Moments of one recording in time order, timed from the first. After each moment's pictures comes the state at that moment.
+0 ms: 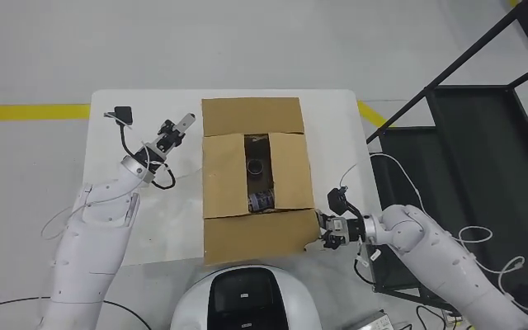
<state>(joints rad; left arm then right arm) 1.14 -1.20 -1.33 -1.47 0.12 -0.37 -0.44 -1.42 -0.76 1.12 -1.52 -0.20 -0.99 0.65</state>
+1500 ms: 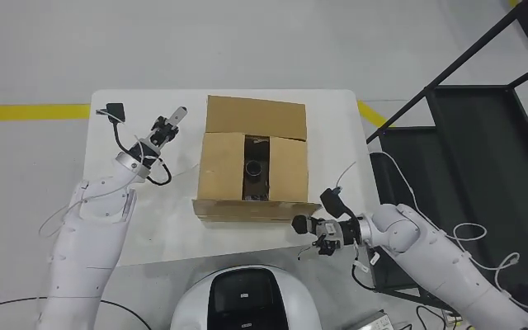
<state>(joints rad) 1.10 -1.20 -1.34 -1.42 0.10 -0.36 -0.42 -1.38 -0.75 1.05 -1.61 -0.01 -1.01 0.70</state>
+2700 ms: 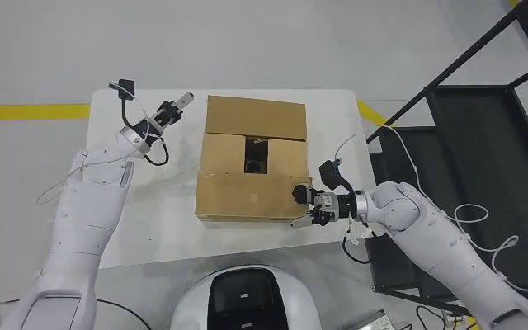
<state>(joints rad) 0.83 -1.22 -1.23 -1.07 0.10 -0.47 -0.54 -1.26 -0.78 1.05 -1.59 -0.11 -0.89 0.64</state>
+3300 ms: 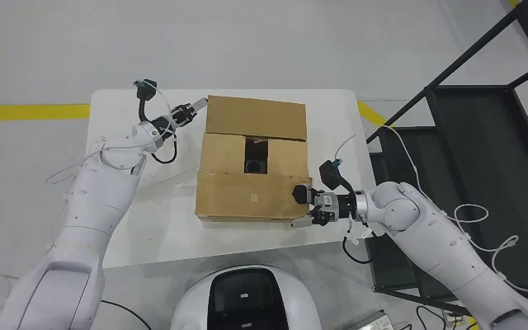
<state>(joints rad) 0.63 -1.29 -1.05 -0.76 0.15 -0.41 -0.55 -1.26 -0.78 1.05 -1.59 -0.11 -0.89 0.64</state>
